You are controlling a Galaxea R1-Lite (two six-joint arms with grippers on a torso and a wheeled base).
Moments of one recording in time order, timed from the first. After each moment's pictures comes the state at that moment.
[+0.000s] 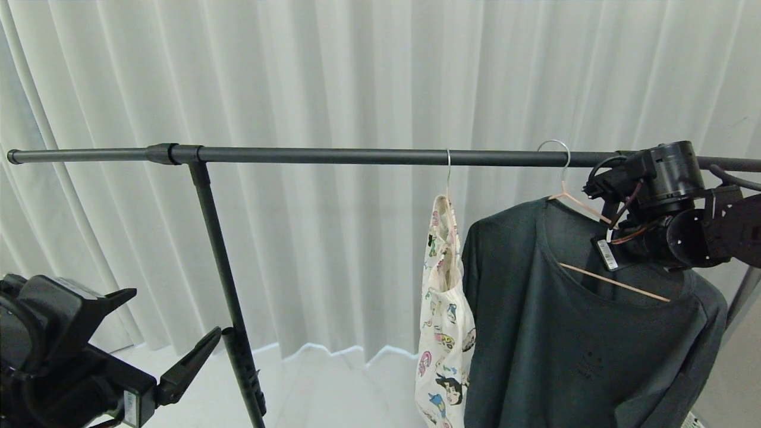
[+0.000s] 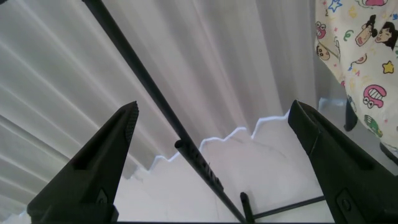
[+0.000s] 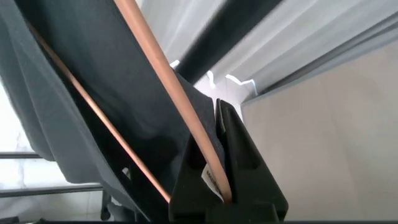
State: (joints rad) left arm -0.39 1.02 -0.23 -0.57 0.20 0.38; right arm 0.34 1.71 -1.15 0.08 -0.51 -0.12
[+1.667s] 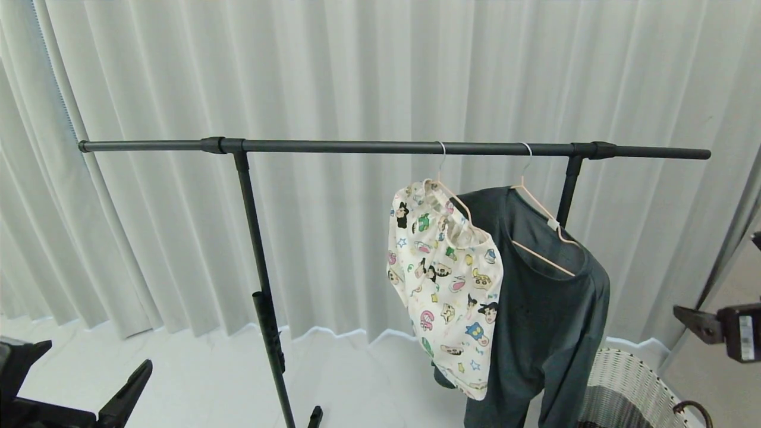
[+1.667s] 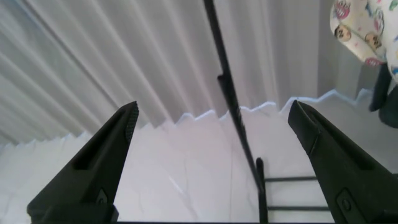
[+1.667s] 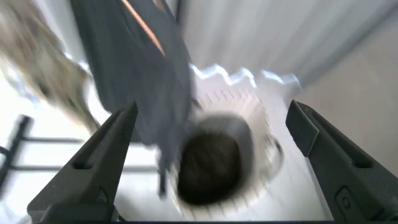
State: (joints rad) left arm -0.12 0.85 -0.06 -0.57 0.21 0.34; right arm 0.32 1.09 -0.61 0.05 -0.42 0.07
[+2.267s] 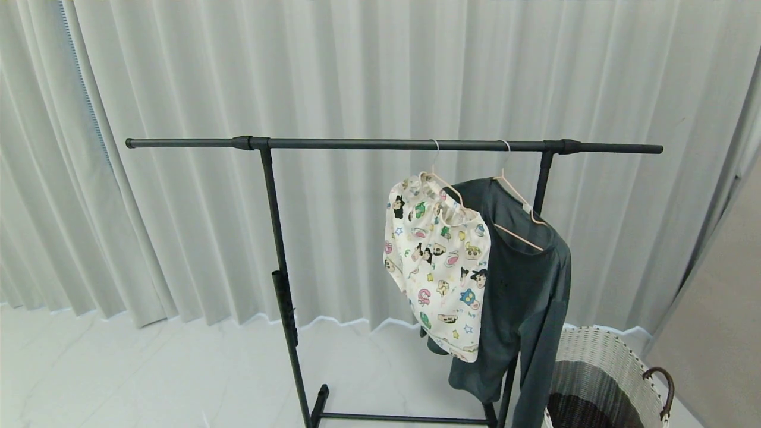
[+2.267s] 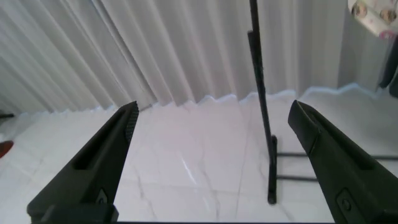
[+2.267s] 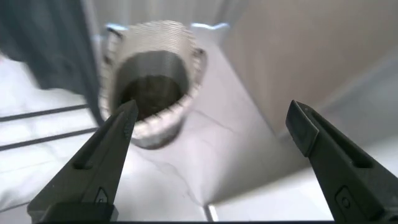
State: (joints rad) left arm -0.01 0.17 -0.02 -0.04 0.24 0.33; right arm 0.14 0.45 -0.24 0.25 -0.54 0.02
